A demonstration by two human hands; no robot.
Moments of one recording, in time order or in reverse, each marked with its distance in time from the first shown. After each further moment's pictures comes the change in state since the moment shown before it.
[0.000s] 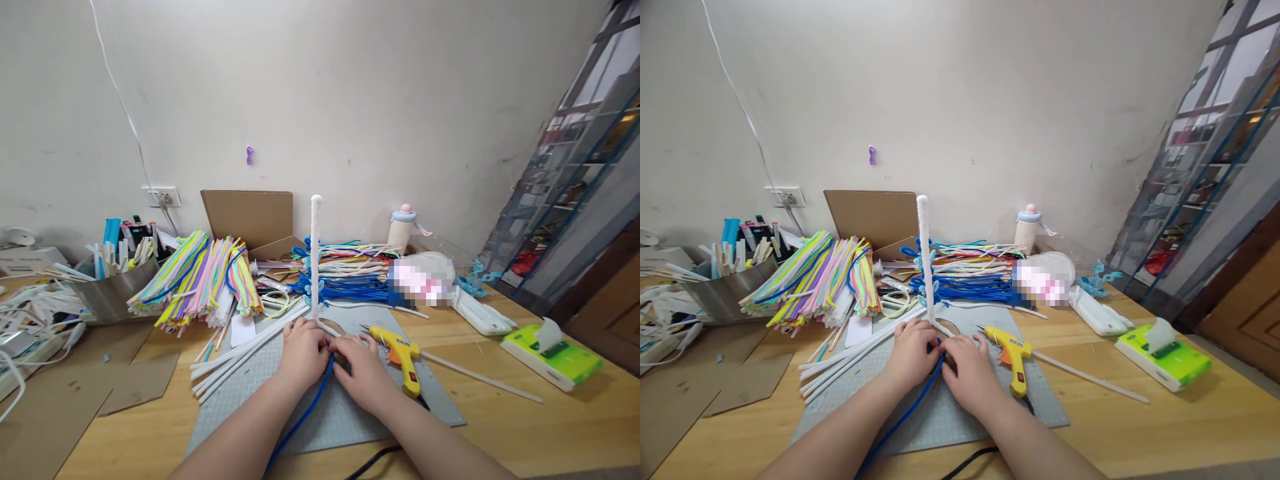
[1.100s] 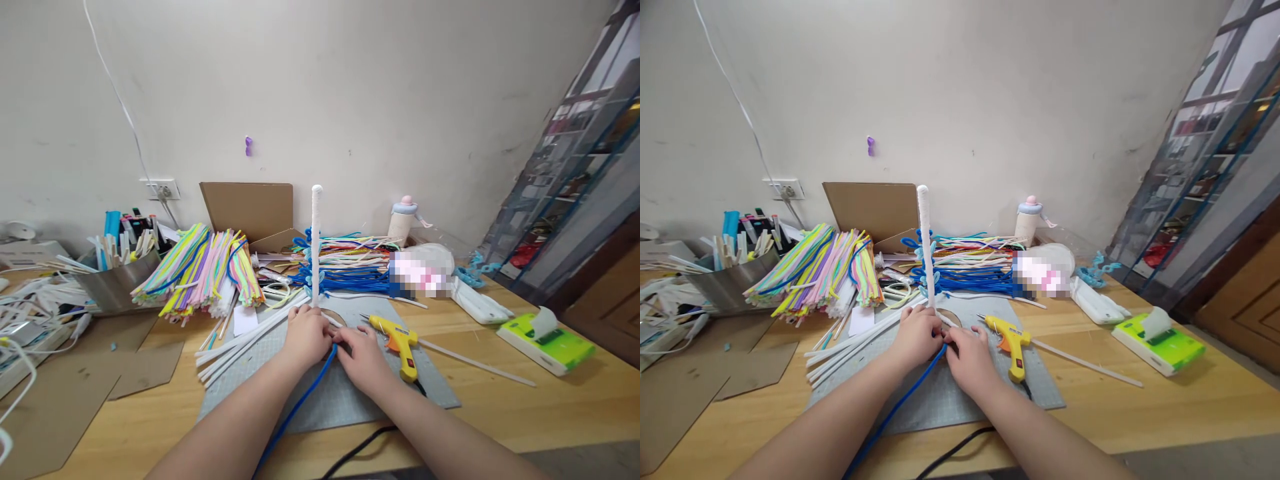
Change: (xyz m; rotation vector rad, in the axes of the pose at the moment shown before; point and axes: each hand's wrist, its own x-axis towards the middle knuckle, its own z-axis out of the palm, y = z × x) left_hand 0.010 0.006 -0.006 0.115 -0.111 0.023; right_hand 0.002 0.002 0.007 0.056 0.057 0.095
